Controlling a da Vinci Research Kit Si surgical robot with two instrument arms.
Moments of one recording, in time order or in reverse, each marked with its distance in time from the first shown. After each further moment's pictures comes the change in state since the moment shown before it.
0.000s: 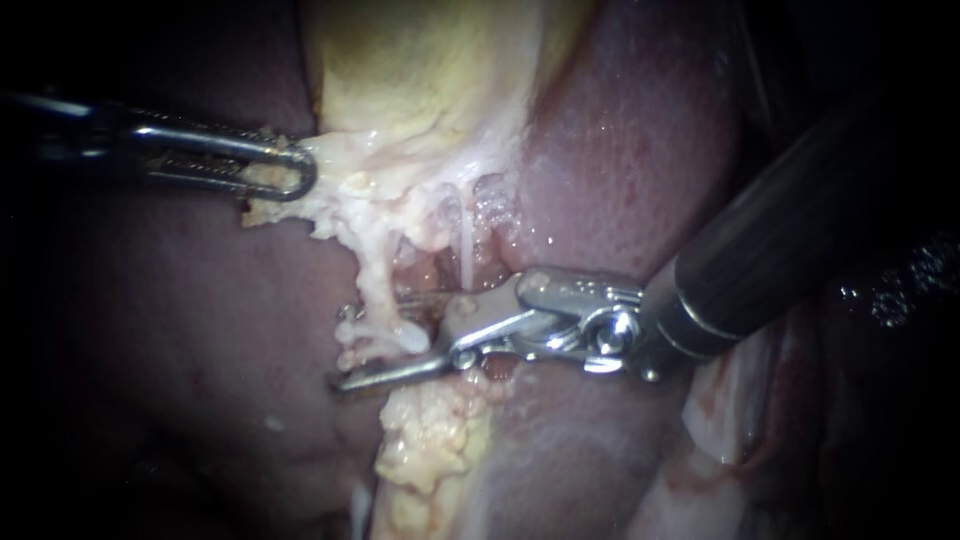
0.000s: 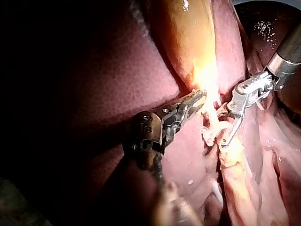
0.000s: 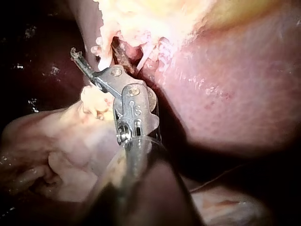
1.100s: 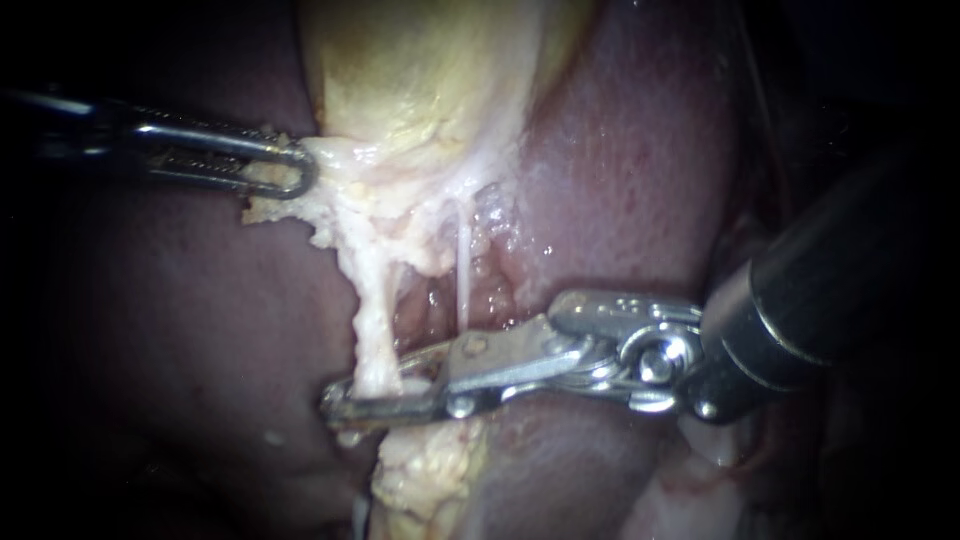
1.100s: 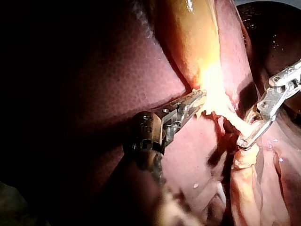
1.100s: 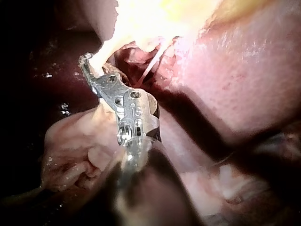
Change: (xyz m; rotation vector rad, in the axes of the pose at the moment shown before) right arm 0.006 -0.009 -0.002 0.141 -0.166 0.205; left arm 0.000 0.000 0.000 -0.001 0.000 0.001
